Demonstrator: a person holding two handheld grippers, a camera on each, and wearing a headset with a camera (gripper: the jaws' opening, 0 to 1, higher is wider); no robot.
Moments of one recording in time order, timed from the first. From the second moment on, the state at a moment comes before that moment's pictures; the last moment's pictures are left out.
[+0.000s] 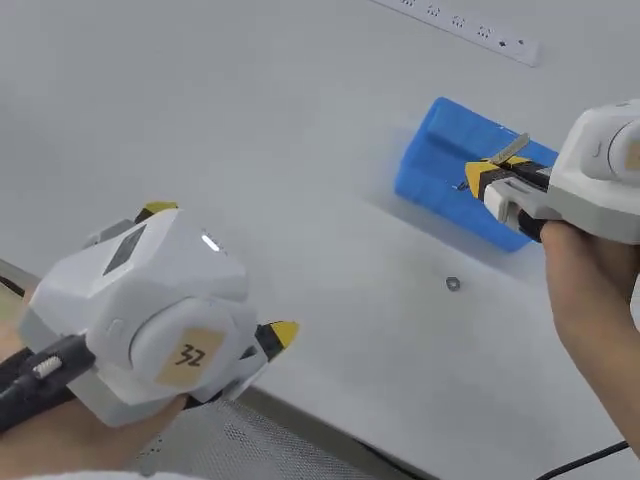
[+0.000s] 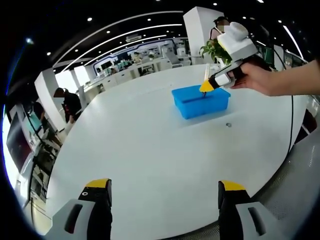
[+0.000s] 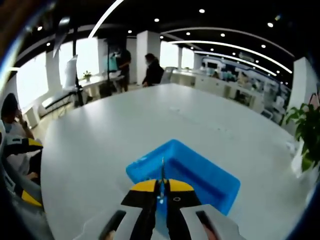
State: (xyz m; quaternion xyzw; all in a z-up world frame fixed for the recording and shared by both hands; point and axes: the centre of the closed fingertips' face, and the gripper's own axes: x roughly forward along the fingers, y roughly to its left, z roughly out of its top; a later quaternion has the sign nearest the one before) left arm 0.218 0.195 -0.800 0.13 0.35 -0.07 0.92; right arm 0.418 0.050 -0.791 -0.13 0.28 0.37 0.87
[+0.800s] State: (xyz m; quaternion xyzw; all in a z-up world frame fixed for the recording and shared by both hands) left arm 0.217 0.194 -0.802 0.14 0.36 -0.07 0.92; right arm 0.426 0.040 -0.813 -0.14 0.30 0.35 0.88
